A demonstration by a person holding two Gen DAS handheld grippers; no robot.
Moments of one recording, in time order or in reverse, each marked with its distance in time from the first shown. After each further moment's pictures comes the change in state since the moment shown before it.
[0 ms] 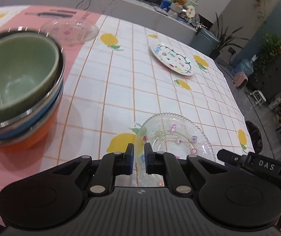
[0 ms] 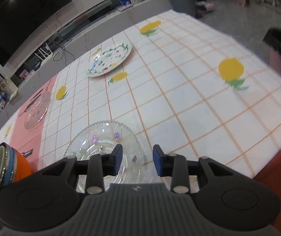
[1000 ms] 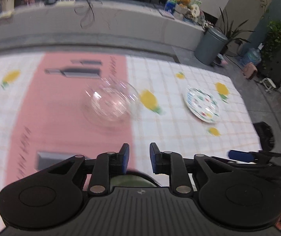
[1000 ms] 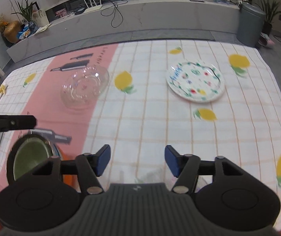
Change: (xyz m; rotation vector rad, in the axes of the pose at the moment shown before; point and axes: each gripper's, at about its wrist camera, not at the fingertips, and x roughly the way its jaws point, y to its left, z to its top) left arm -0.064 0.082 0.176 0.132 0.047 0.099; right arm 0.040 0.185 0.079 -0.425 0.188 0.062
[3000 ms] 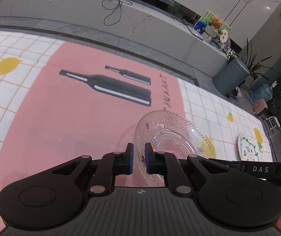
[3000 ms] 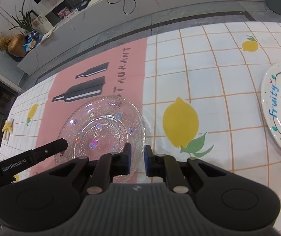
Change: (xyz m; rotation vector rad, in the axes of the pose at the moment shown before) left arm 0.114 0.125 0.050 -0.214 -0.055 -0.062; right arm 0.176 0.043 0.114 0.161 0.107 0.221
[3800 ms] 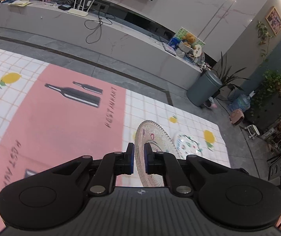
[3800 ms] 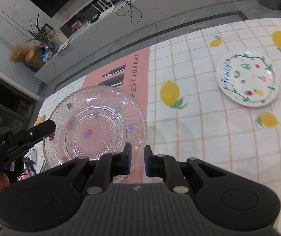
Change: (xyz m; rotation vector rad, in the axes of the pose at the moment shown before) left arm -0.123 -0.099 -0.039 -0.003 -0.082 -0.093; right arm -0.158 -0.028 -0.081 0.061 -0.054 0.092
